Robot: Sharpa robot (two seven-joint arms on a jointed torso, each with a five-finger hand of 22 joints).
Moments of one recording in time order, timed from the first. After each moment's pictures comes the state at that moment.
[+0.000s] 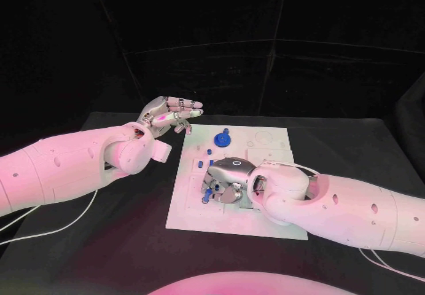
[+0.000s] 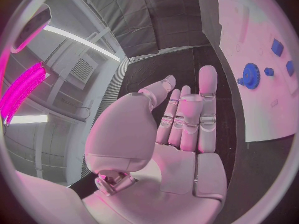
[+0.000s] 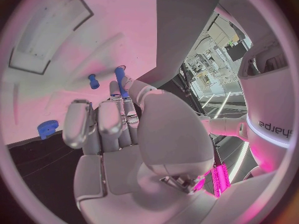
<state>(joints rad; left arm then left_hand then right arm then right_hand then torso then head) 1.28 -0.80 -0.15 1.39 -0.05 -0.19 0.45 1.30 -0.09 0.48 -0.12 0.04 0.98 0.19 0.10 0.07 1.04 0.12 0.15 0.07 1.35 0.03 1.11 0.74 0.17 1.22 0.13 0.71 0.73 1.05 -0.61 -0.01 1.66 -1.68 -0.12 -0.17 1.42 -0.08 0.49 0.01 0.05 1.12 0.14 0.07 0.07 1.23 0.06 0.12 0.07 1.47 -0.02 1.21 0.96 0.08 1.35 0.09 1.38 1.23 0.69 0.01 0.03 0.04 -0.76</state>
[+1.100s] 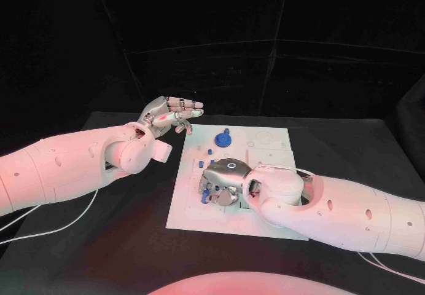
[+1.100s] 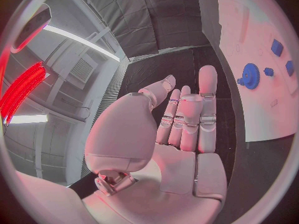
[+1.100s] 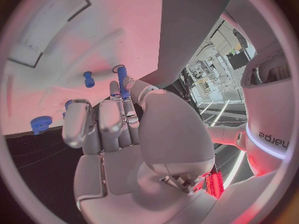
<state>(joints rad) 1.28 -0.80 -0.15 1.39 -0.05 -0.19 0.45 1.30 -0.09 0.48 -0.12 0.04 0.98 0.19 0.10 0.07 1.04 0.12 0.15 0.07 1.35 0.03 1.11 0.74 0.17 1.22 0.13 0.71 0.73 1.04 -0.58 -0.01 1.66 -1.78 -0.11 -0.19 1.41 -0.10 0.48 0.01 0.06 1.12 0.14 0.07 0.07 1.22 0.07 0.10 0.07 1.47 -0.02 1.21 0.95 0.09 1.35 0.10 1.38 1.22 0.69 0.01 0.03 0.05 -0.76</state>
